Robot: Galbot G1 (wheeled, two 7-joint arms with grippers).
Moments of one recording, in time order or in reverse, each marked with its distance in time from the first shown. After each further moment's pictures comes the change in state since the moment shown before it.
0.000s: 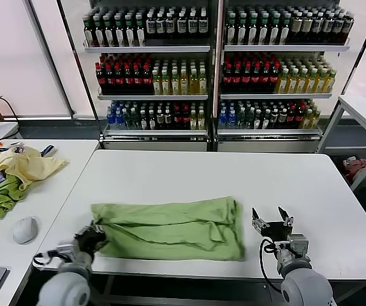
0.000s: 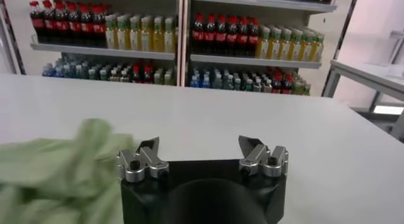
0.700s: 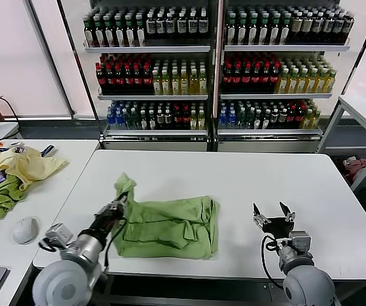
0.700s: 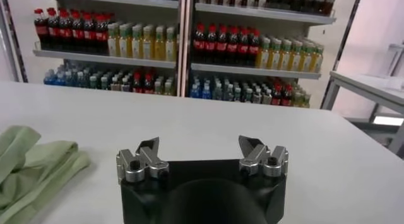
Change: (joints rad) left arm -0.082 -0.078 0.114 -0.193 -0.490 -0.010 0.042; right arm -0.003 -0.015 0.013 0.013 -0.002 0.006 -0.003
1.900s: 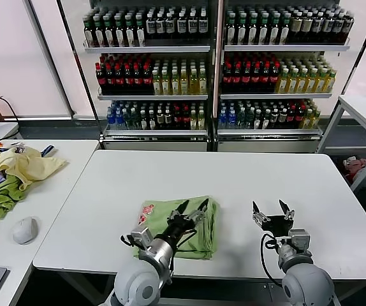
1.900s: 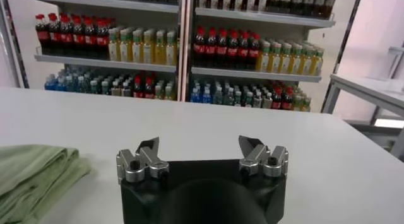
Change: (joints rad) left arm -0.124 -0.100 0.357 0.198 0.293 -0.118 0.061; right arm 0.022 0.005 -0.009 -0.012 -0.001 0.007 -0.002
